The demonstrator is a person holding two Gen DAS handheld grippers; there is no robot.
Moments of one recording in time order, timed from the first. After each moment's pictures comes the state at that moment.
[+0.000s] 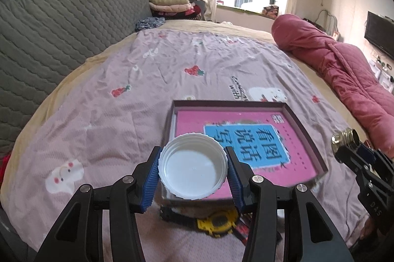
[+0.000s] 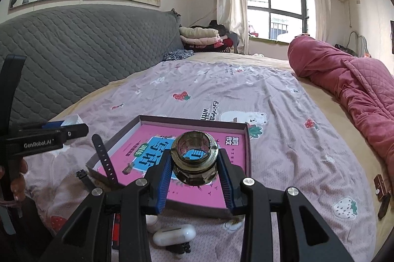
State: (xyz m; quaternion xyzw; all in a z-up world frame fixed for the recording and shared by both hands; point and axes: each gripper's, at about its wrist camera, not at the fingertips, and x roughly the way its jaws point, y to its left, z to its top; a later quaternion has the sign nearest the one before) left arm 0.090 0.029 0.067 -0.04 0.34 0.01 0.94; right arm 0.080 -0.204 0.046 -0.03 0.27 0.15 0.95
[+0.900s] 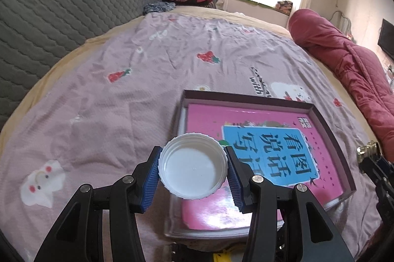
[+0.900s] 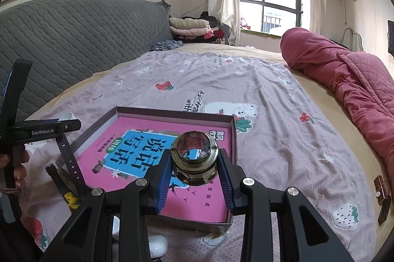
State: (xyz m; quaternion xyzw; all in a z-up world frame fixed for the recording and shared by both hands) left arm 0.155 0.044 0.014 -0.07 0.38 0.03 0.92; right arm 0.121 -0.216 0.014 -0.04 0.29 0.12 0.95
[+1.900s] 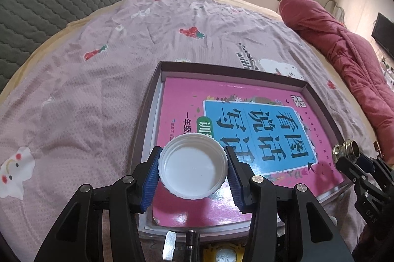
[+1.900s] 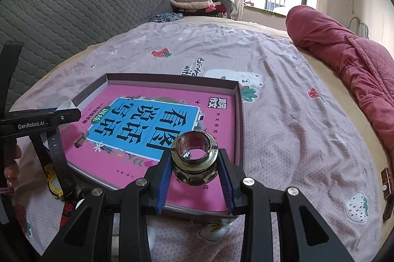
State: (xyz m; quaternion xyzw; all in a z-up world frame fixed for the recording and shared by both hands) left arm 0.171 0.027 -0.022 -0.08 0.42 -0.01 0.90; right arm 0.144 -0.213 -0.027 -0.06 0.37 0.12 0.92
